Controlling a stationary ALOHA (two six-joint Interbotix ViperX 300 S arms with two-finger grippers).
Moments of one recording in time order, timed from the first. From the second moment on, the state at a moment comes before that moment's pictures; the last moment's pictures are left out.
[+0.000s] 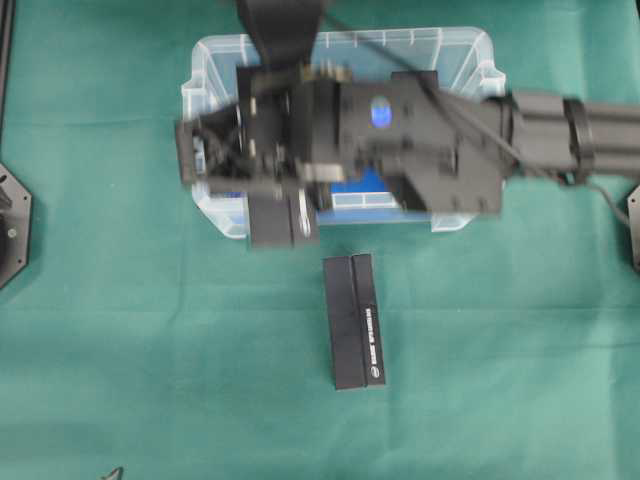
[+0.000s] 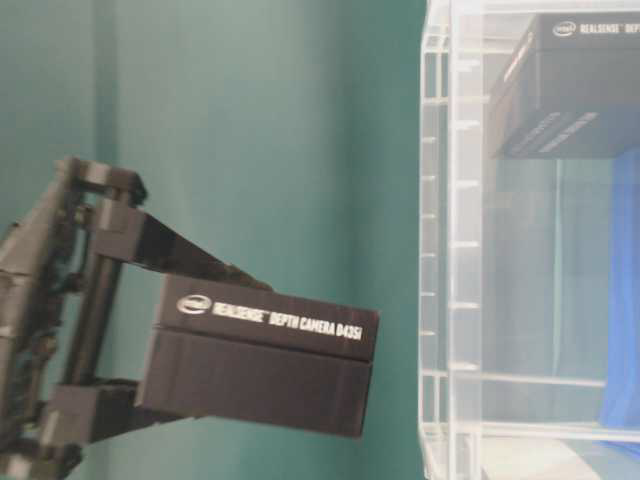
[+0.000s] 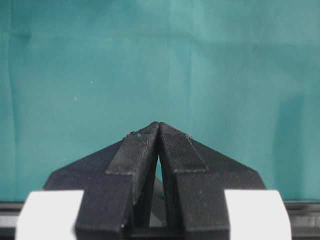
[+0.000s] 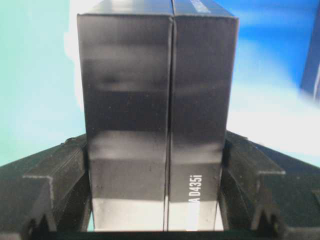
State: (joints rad) left arm -0.17 -0.76 0.41 0.02 1.42 -0.23; right arm 0.09 0.46 -0.83 -0.28 1.67 1.64
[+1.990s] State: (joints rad) left arm -0.17 -0.76 0.41 0.02 1.44 -0.23; right arm 0.24 0.53 -0.81 -0.21 1.67 1.80
